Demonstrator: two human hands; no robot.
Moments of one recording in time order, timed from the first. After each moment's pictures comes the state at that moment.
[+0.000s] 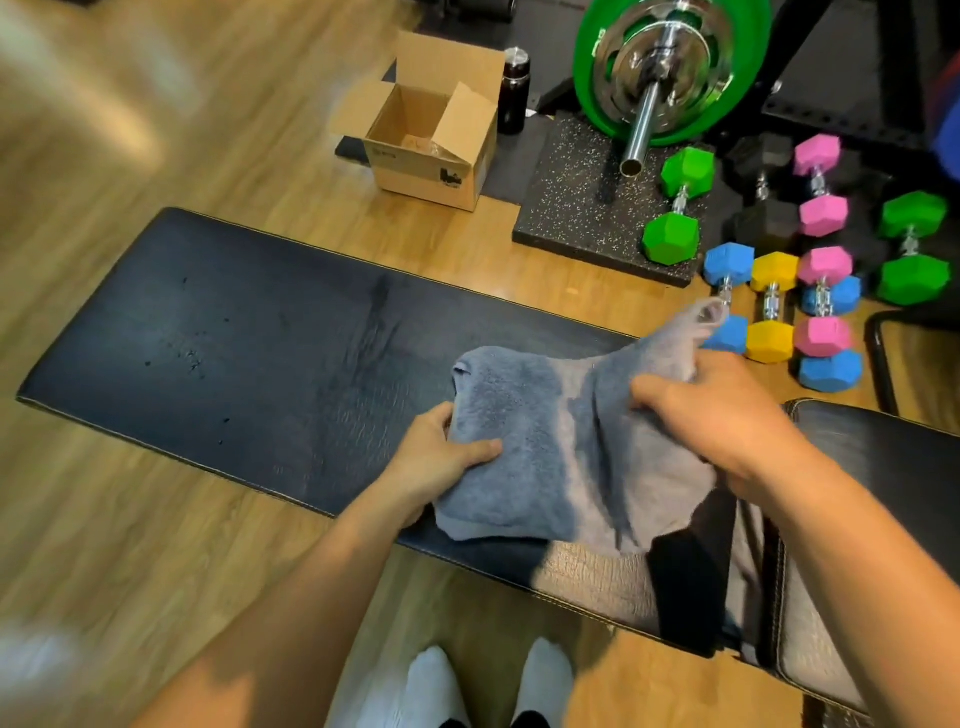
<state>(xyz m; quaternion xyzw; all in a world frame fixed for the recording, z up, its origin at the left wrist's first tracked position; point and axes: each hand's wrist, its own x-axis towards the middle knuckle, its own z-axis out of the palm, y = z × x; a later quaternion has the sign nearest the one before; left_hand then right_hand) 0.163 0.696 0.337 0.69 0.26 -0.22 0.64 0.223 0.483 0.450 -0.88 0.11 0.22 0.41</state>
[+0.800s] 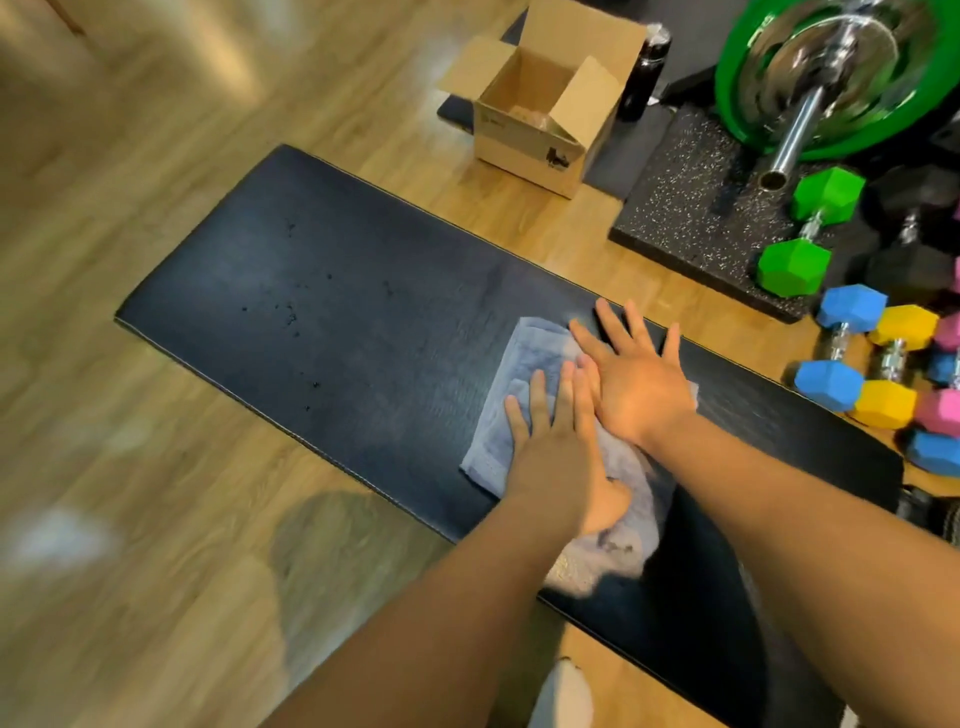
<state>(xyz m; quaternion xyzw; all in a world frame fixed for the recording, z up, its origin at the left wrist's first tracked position) 0.184 0.681 0.298 0.95 0.09 -0.20 0.22 0.301 0.599 0.273 -0.94 -0.29 0.16 -0.01</state>
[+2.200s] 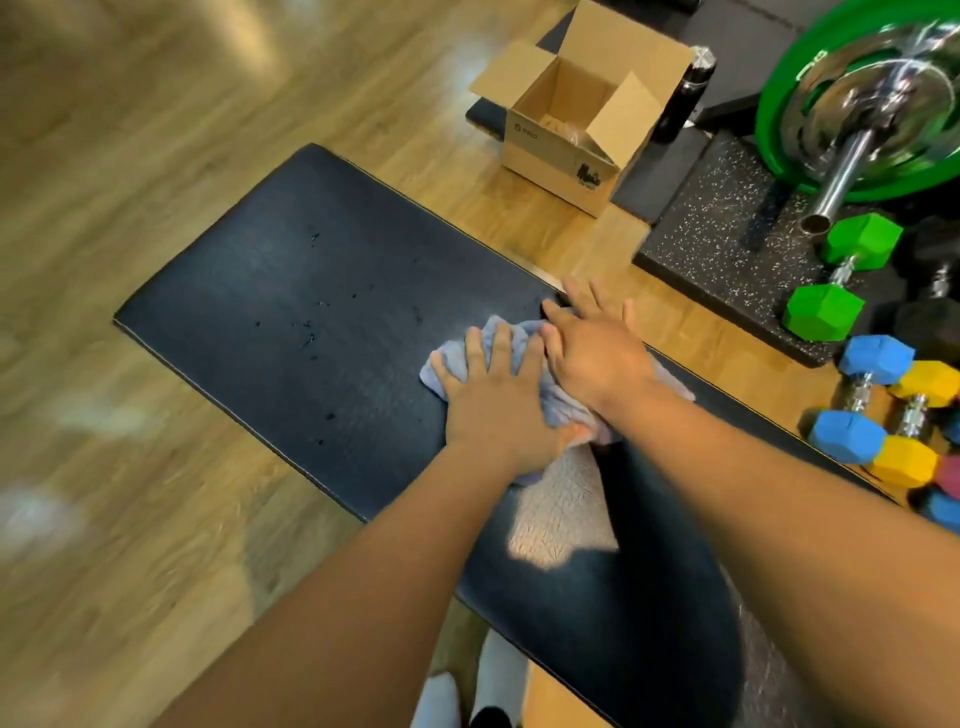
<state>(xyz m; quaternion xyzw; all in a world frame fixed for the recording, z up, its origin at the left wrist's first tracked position) 0.236 0.791 0.277 0.97 0.17 -0.15 0.12 0.351 0.707 0.276 -0.93 -0.32 0.14 0.07</state>
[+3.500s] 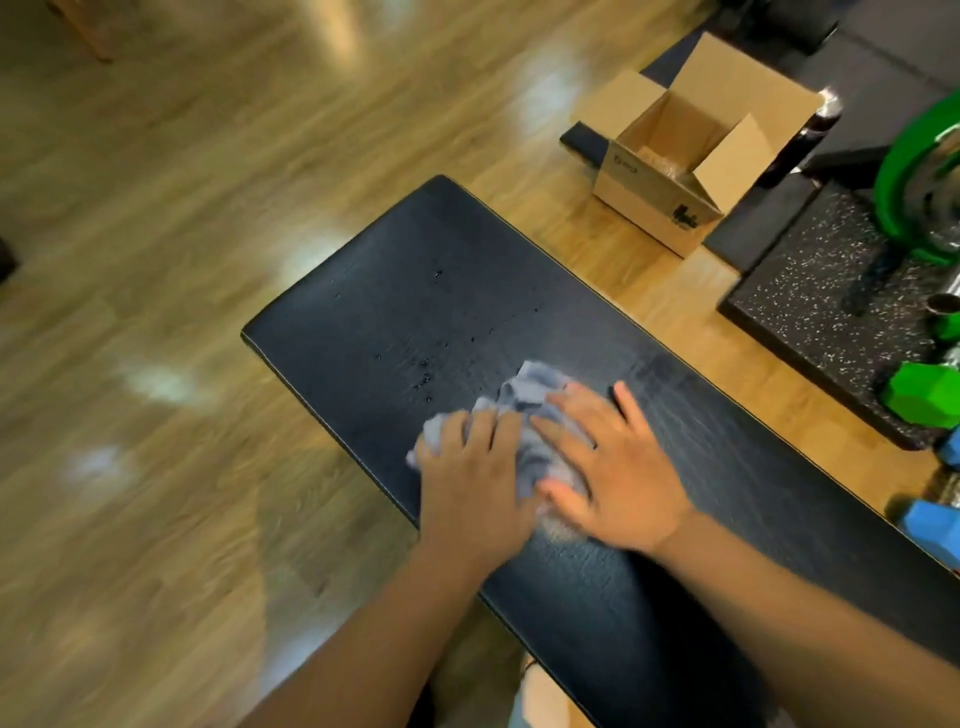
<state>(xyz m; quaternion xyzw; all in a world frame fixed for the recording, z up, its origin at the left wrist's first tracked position) 0.157 0.887 0.280 0.96 0.24 -0.01 0.13 0.284 0.757 0.268 -0.82 -0.56 0.09 0.08</state>
